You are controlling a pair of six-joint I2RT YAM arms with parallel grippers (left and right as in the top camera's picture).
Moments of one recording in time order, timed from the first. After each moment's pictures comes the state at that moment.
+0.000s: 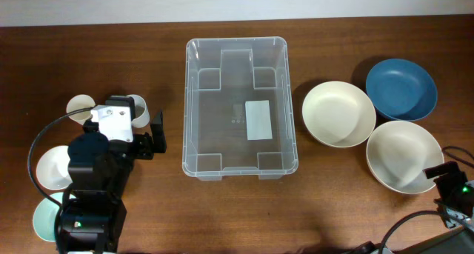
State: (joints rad) left arm -0.05 0.80 0.80 -0.36 0.04 0.00; right arm -1.08 1.39 0.83 -0.77 -0.35 0.21
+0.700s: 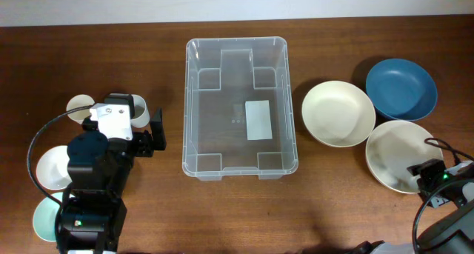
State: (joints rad) left arm -0.05 0.80 0.80 -0.33 0.03 0.00; right arm -0.96 1.63 0.82 -0.57 -0.39 0.27
